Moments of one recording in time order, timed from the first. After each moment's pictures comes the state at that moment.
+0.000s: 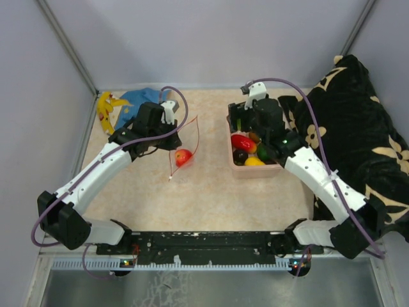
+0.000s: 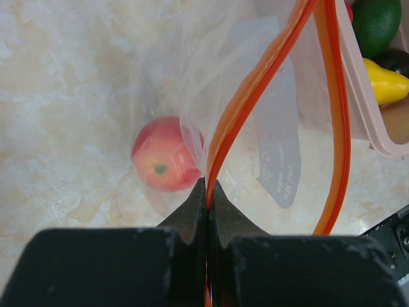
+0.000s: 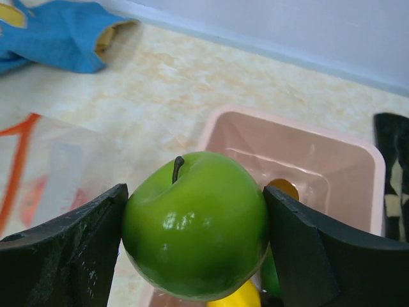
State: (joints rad) left arm -0.53 1.35 1.24 -0.59 0.09 -0.26; right arm 0.54 1.27 1.17 -0.22 0.20 0.05
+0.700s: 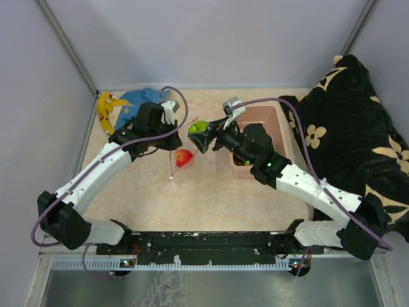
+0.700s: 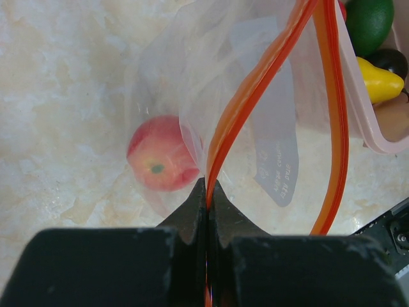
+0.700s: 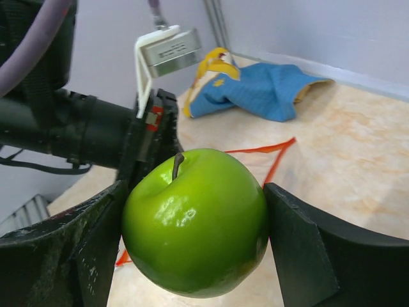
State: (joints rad) left arm -0.53 1.35 1.24 -0.59 0.11 -0.27; right arm 0.82 1.19 0.97 0.23 -0.01 0.27
